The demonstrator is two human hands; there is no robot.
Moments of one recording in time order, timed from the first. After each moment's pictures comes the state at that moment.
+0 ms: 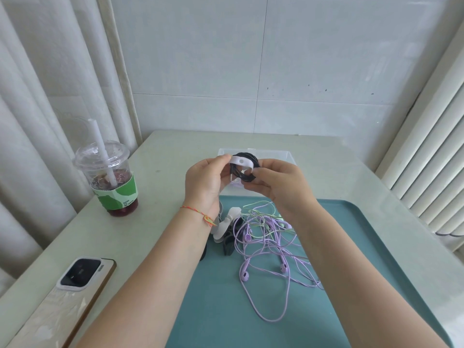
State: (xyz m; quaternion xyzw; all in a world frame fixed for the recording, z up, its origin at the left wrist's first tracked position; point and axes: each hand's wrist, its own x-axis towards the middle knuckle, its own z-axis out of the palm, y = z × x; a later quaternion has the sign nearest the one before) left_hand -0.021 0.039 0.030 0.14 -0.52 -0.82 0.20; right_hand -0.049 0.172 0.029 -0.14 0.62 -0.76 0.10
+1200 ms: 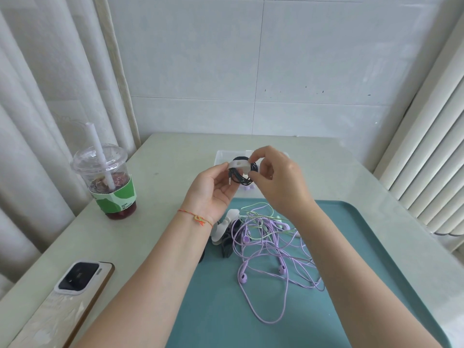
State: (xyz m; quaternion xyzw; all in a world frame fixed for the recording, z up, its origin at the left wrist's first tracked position) left_hand -0.025 0.035 0.023 0.16 -0.34 -0.93 0.04; right_hand -0.052 0.177 0.034 -0.28 0.84 -0.43 -0.18
